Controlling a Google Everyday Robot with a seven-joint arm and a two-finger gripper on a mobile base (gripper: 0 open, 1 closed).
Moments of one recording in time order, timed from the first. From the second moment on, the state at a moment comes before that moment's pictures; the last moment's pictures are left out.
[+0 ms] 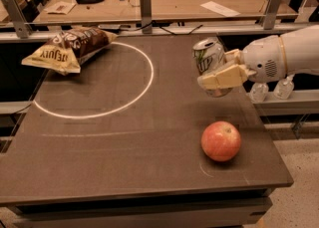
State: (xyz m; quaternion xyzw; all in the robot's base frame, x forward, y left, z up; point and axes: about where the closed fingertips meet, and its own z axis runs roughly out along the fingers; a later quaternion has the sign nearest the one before) arm 0.534 -0.126 0.926 -0.71 -0.47 -0.40 0.34
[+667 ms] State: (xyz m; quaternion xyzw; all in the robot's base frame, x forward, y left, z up) arm 0.536 -0.134 0.900 -0.68 -0.46 -0.43 0.36
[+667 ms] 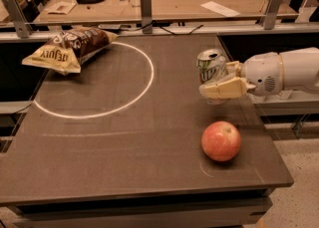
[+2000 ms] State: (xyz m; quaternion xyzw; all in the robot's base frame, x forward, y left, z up) arm 0.544 -0.142 0.874 -0.64 -0.44 -0.49 0.40
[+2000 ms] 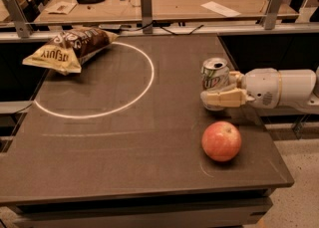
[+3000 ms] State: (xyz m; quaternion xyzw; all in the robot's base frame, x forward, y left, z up) arm 0.547 -0.154 0.858 -0.64 -0.41 -0.51 0.39
